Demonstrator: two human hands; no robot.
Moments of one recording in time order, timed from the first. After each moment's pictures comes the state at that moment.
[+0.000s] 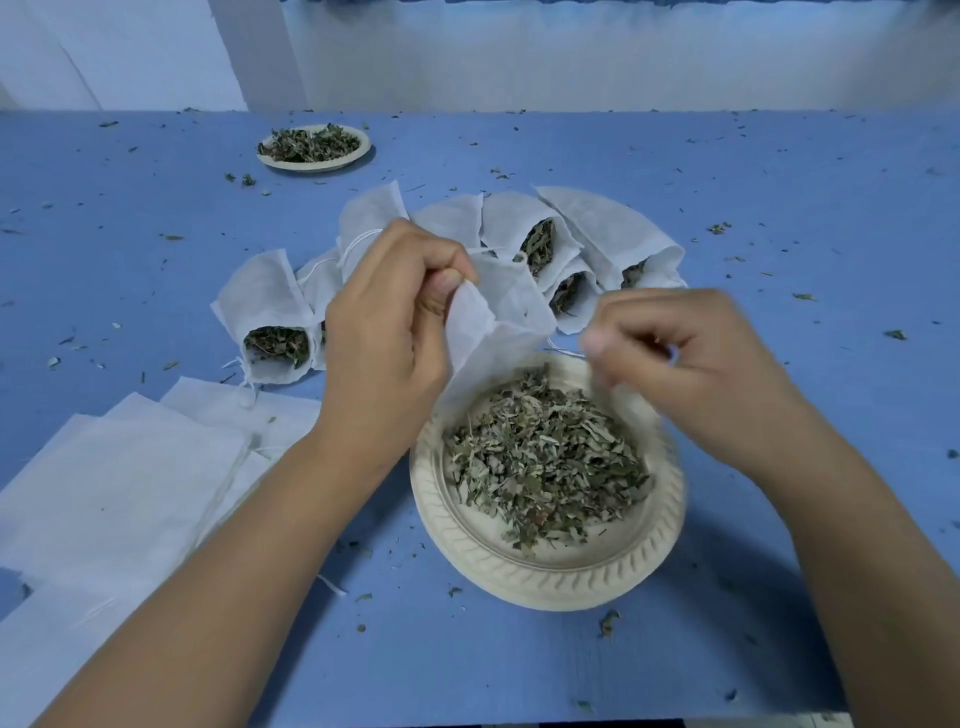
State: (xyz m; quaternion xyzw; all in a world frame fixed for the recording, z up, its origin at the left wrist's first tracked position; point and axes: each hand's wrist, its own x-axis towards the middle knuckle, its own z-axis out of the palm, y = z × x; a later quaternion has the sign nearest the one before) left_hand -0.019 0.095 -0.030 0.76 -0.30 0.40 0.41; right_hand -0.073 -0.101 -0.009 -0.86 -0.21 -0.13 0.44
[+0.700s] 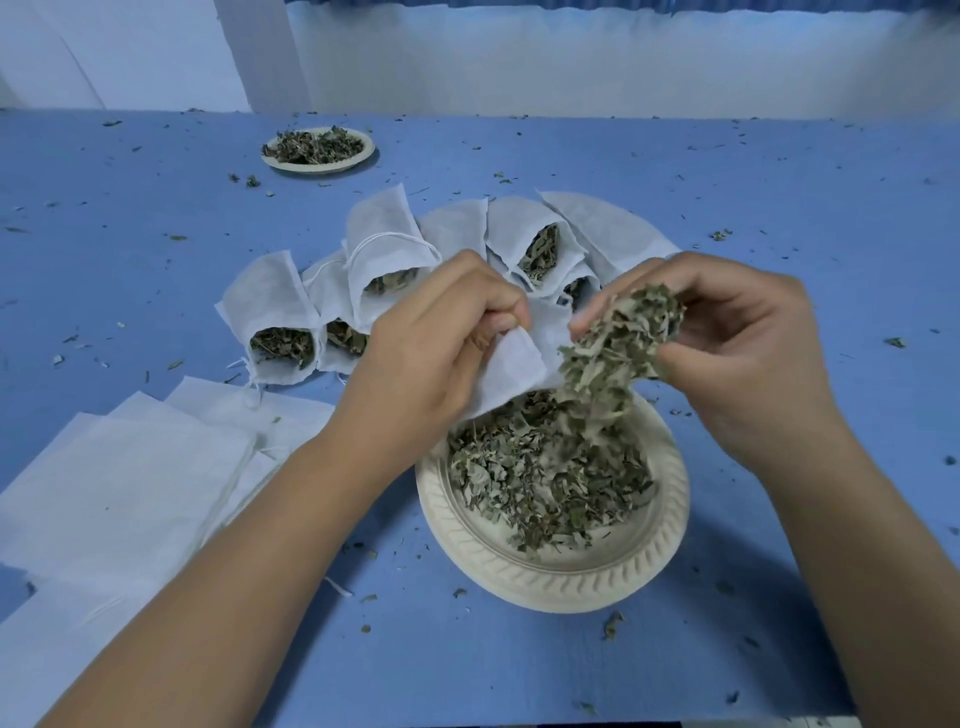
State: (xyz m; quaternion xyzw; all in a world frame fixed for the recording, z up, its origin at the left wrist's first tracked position) left_hand -0.022 0.093 -0.028 0.76 -0.41 0.35 0.37; right_hand -0.074 -0.098 -0.007 -0.71 -0.27 -0.16 0.64
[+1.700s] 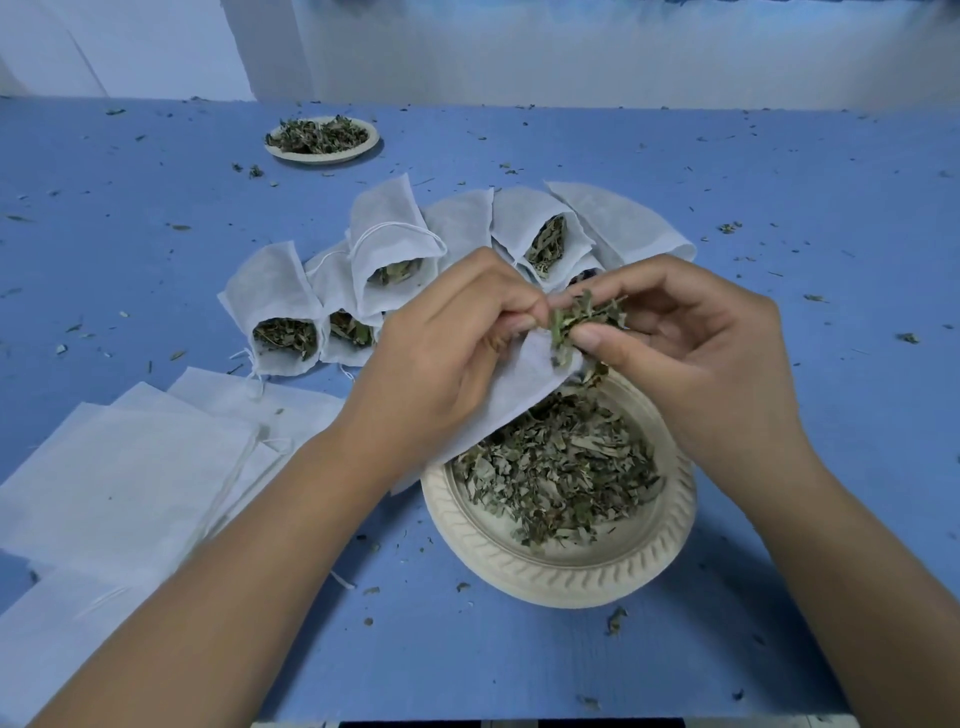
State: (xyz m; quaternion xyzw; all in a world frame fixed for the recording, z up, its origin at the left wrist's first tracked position) left_hand -0.024 0.089 -0.031 0.73 -0.43 0.35 0.39; right_hand -0.076 -0.080 -0.022 -0.71 -0.18 -0.19 0.66
